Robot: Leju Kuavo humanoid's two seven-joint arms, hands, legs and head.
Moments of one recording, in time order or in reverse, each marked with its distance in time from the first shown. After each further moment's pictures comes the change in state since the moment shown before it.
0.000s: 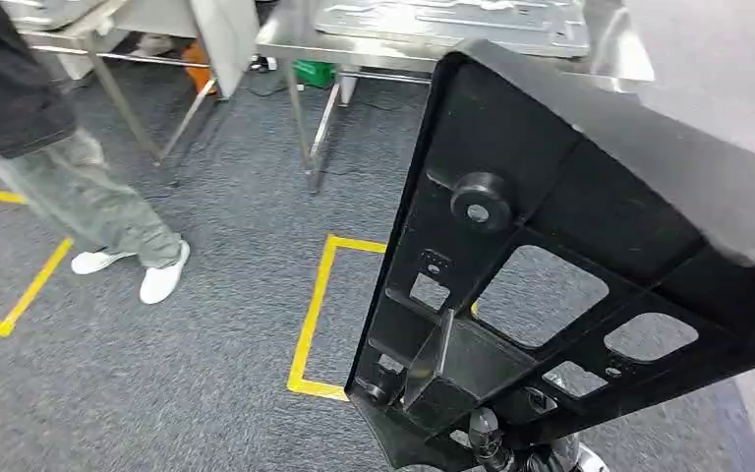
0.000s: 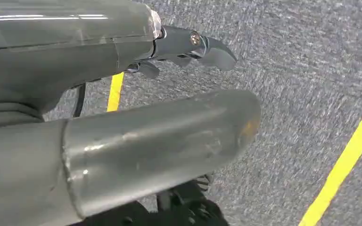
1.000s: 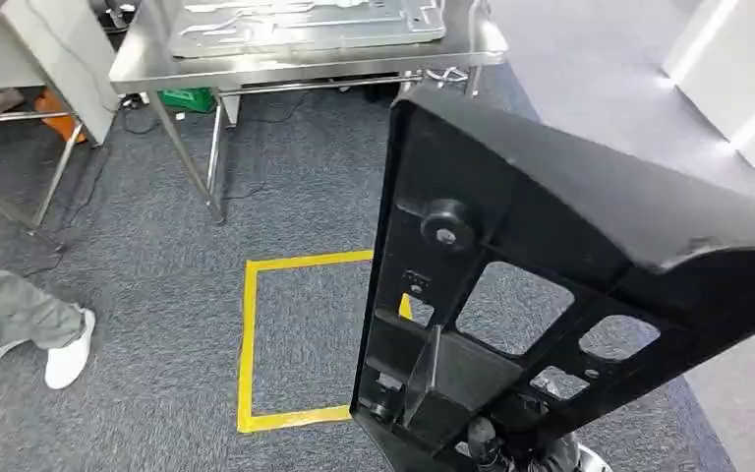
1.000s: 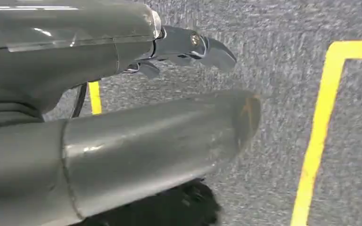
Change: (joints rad) left arm 0.003 -0.003 0.021 0.000 0.018 -0.050 0.009; right arm 0.027 -0.008 -0.050 0.016 -0.009 0.111 0.018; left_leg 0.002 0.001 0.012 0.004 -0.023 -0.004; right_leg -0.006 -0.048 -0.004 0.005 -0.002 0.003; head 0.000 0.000
